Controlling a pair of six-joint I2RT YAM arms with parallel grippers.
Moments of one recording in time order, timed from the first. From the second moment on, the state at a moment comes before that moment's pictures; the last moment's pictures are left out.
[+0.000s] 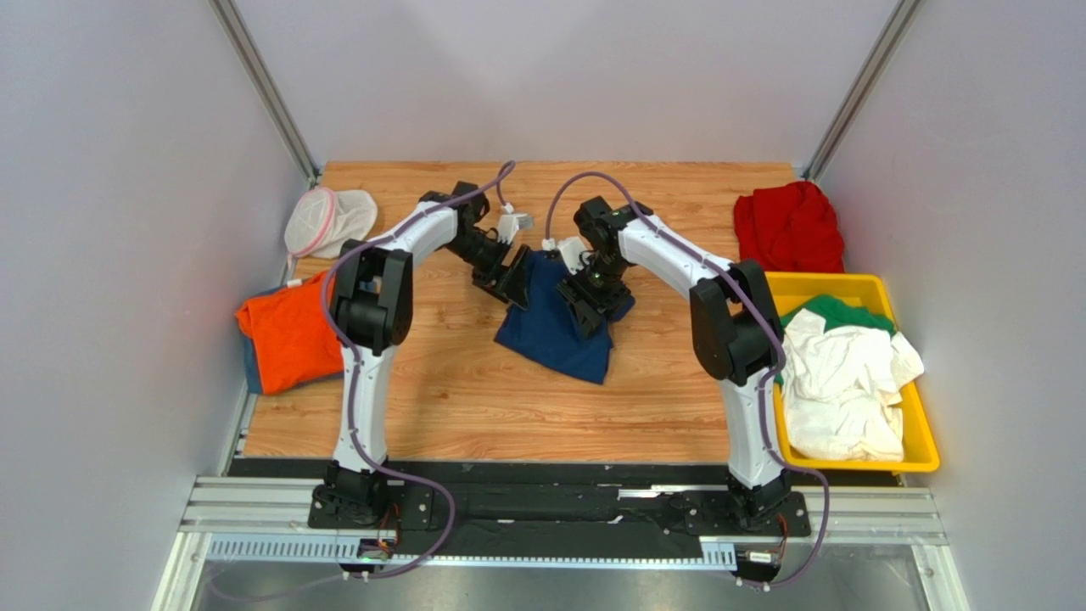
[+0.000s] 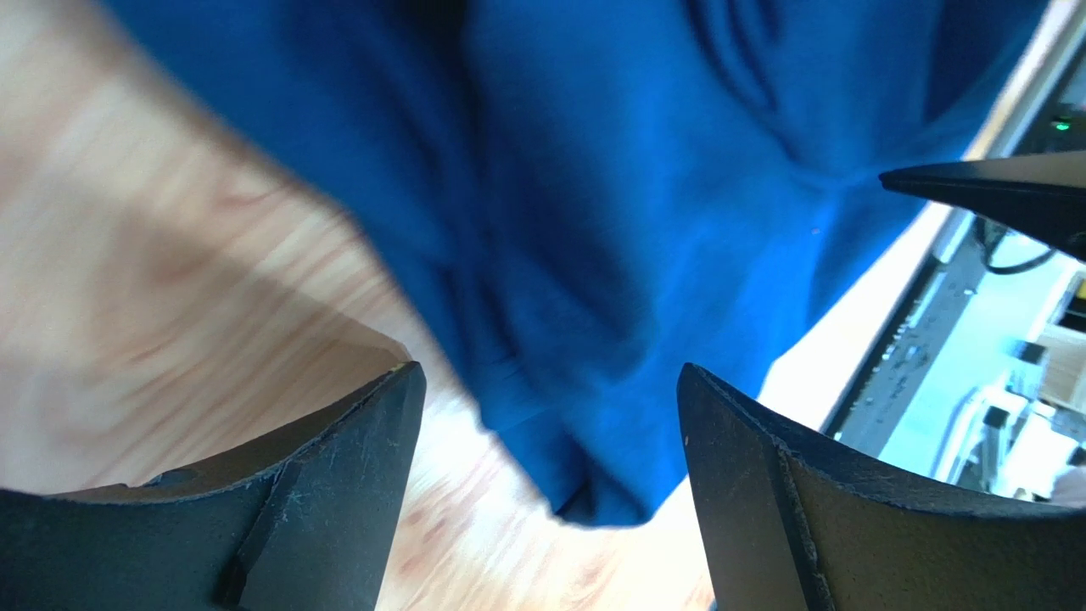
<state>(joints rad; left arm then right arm) -0.29 2.30 1.83 -0.97 0.77 0.33 0.51 2.15 1.76 -1.07 -0.31 -0.28</state>
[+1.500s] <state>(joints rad) -0.37 2.20 1.71 -0.96 0.64 0.29 0.43 1.96 1.60 -1.02 -0.26 -0.28</state>
